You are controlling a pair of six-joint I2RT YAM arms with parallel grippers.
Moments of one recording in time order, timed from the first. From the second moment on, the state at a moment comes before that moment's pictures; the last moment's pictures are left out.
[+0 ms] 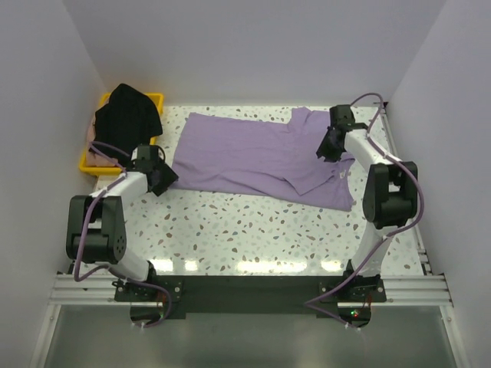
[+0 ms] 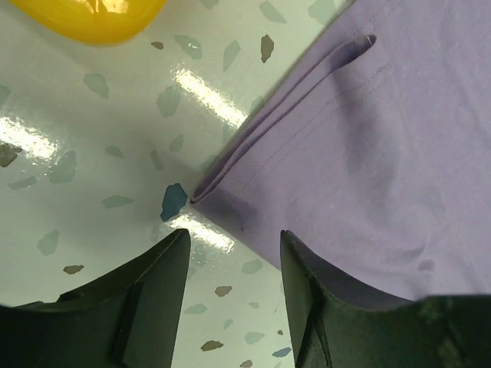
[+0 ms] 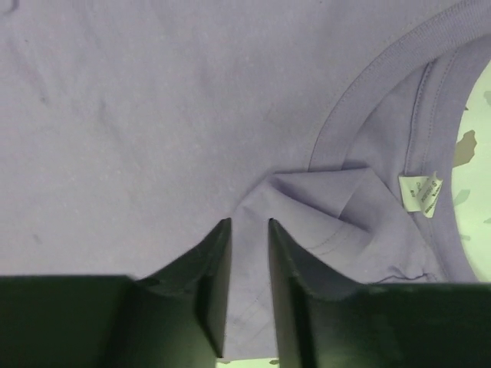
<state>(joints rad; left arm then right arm) -0.01 1.55 0.84 -0.25 -0.07 -0.78 0.09 1.90 1.47 -0.62 0.10 0.57</state>
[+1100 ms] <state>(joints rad) -0.01 1.68 0.88 -0.20 -0.13 -0.81 -0.03 1.43 0.79 -0.58 0.17 0.74</state>
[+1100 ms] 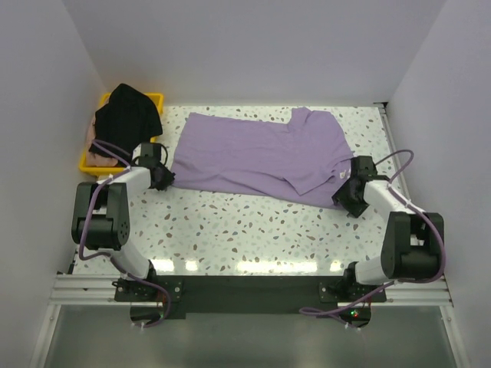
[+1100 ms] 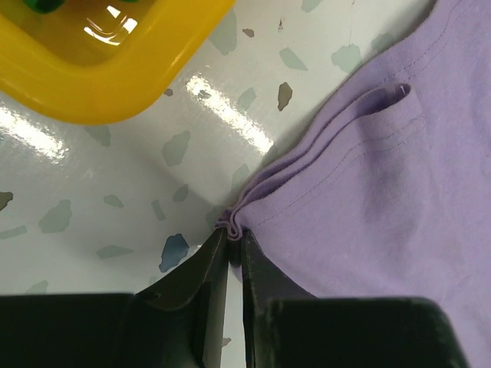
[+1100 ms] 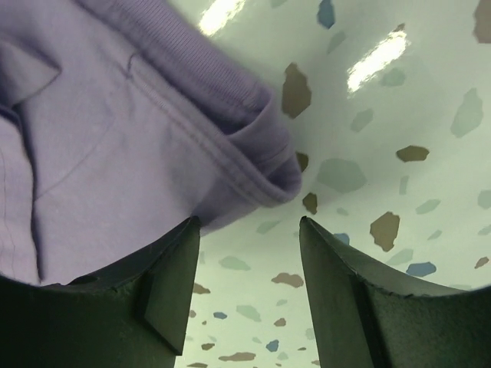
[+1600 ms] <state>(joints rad) -0.01 1.68 0.89 -0.21 -0.14 -0.81 -0.07 1.49 0.84 -0.54 0.18 0.71</state>
